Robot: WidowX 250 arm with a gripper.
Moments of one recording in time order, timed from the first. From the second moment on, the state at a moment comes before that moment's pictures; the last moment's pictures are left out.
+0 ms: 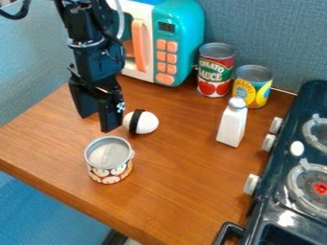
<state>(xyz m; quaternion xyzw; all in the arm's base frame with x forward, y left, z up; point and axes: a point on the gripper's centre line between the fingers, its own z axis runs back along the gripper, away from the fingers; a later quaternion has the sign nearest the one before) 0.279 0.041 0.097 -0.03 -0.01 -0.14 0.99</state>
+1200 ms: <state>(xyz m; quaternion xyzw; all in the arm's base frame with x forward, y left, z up) 0.278 -0.035 0.067 -0.07 0.01 -0.17 0.98</state>
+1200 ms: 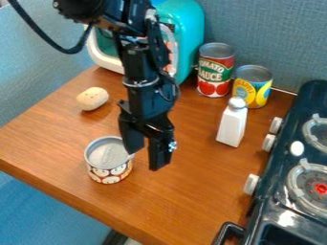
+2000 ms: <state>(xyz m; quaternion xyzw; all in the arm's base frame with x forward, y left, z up) 0.273 -0.037 0.042 -0.07 0.03 -0.14 0.99</state>
